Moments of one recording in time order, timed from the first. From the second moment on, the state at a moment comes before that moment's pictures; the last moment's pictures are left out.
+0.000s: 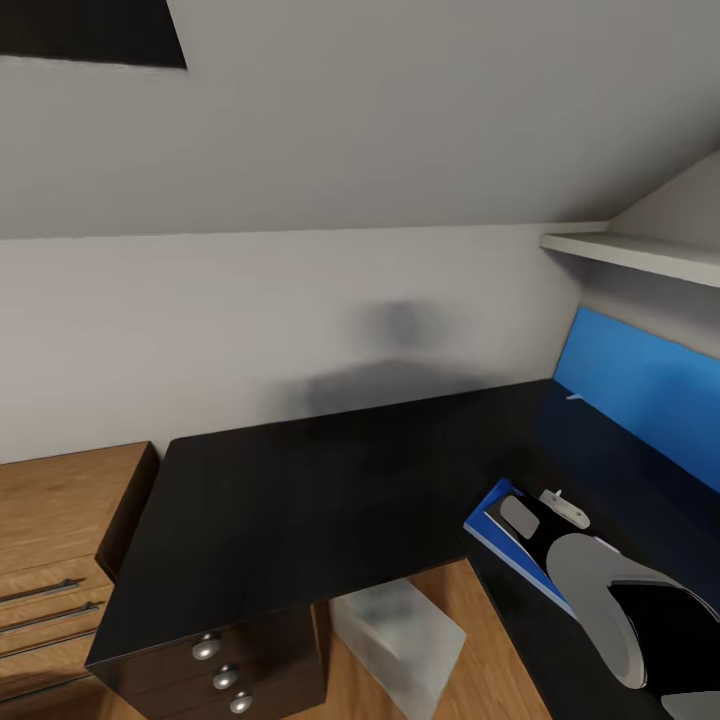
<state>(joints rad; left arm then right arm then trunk) 0.14 0.05 -0.38 -0.58 0.49 -0.40 0.52 -0.98 -0.08 0.01 -0.14 -0.61 0.05 -0.62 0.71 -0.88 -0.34</state>
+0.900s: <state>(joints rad) 0.14 0.05 -0.38 -0.58 0.49 -0.40 0.52 -0.98 -0.08 0.01 -0.14 -0.61 0.05 -0.62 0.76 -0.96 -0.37</state>
